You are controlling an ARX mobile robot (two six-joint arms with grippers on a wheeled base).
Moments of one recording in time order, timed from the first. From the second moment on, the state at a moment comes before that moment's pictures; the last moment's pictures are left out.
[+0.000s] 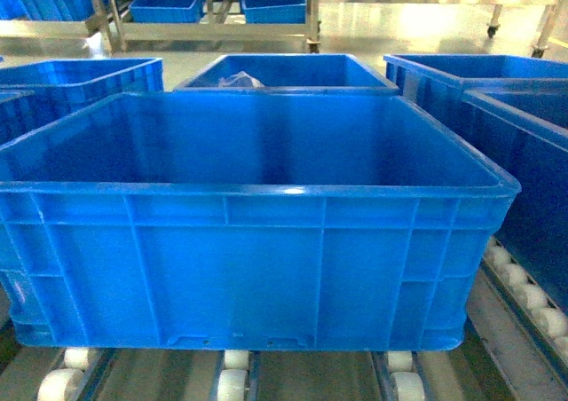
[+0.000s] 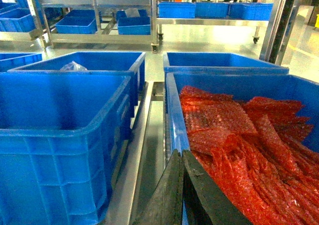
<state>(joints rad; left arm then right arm) 0.00 0.19 0.01 0.19 0.00 -0.01 0.00 0.24 0.01 0.24 0.00 0.01</state>
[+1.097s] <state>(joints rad) 0.00 0.01 0.02 0.00 0.00 -0.01 0.00 0.00 0.01 0.00 0.00 0.00</state>
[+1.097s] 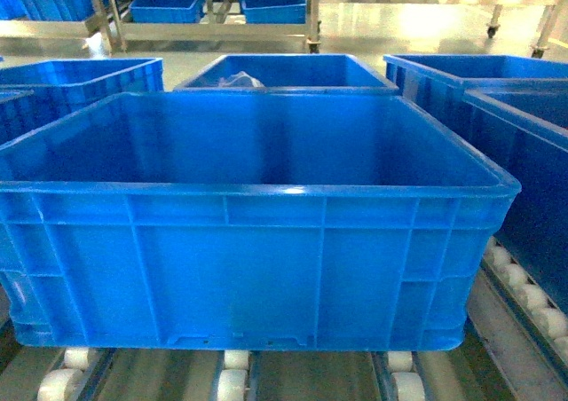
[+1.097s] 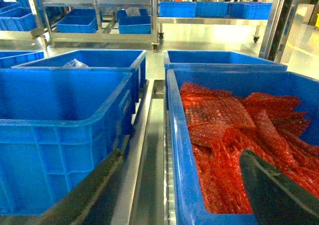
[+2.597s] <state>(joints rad) 0.00 0.01 0.02 0.00 0.00 -0.01 0.00 0.00 0.01 0.00 0.00 0.00</state>
